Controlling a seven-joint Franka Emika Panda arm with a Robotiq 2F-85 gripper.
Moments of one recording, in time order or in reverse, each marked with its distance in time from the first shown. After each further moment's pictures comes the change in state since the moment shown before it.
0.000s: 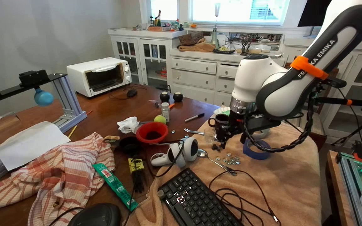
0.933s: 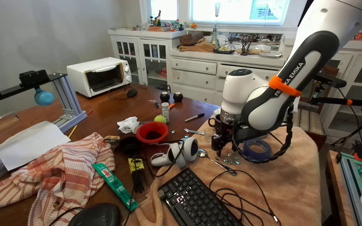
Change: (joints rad) arm 0.132 0.175 -0.115 0.114 -0.003 0.020 0.030
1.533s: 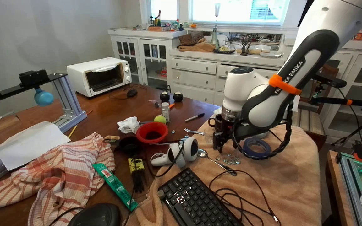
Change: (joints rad) arm 0.033 -0.011 -0.058 -0.003 -0.001 -0.004 0.006
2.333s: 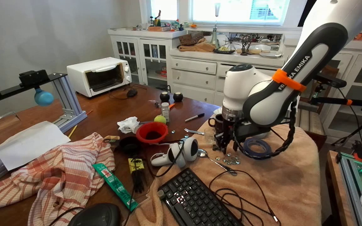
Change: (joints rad) arm 0.010 -0.037 0.015 -0.009 0.003 -0.072 0.055
